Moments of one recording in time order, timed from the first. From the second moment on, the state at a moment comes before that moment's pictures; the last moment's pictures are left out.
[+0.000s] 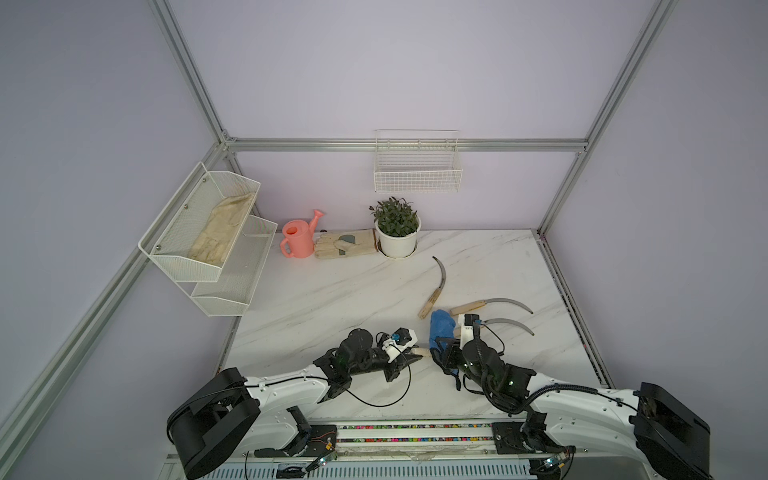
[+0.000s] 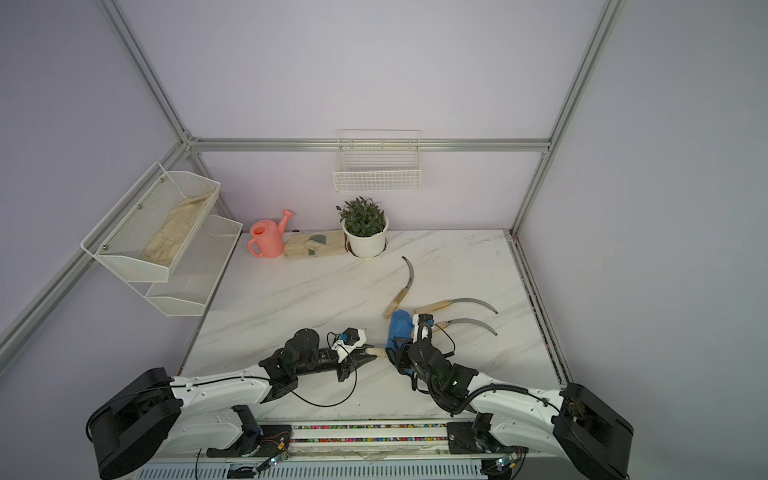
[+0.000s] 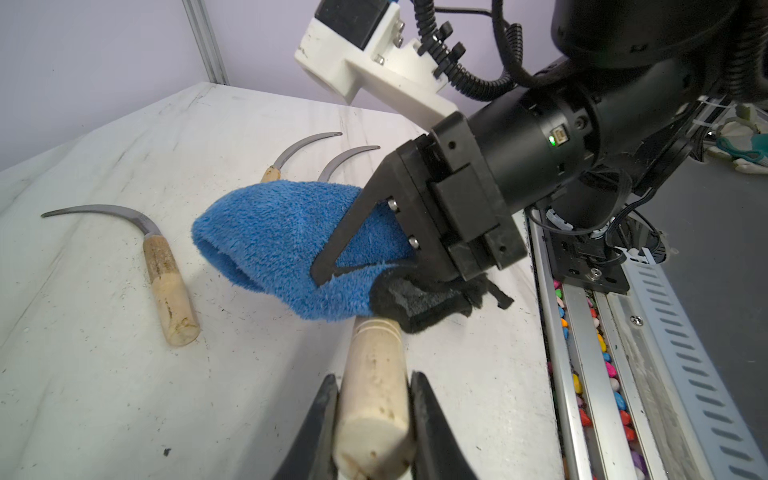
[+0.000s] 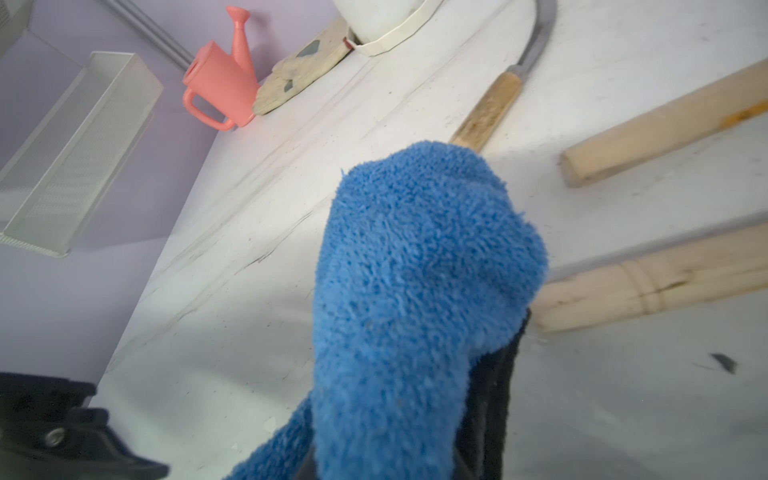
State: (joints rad) left arm -0.84 1.23 0.37 0.55 0.40 0.10; right arm 0.98 1.09 0.34 0.25 0.35 0.84
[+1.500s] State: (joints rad) left arm -0.85 1.23 0.34 0.54 0.35 0.11; right arm 1.10 1.23 0.49 0.30 0.37 0.82
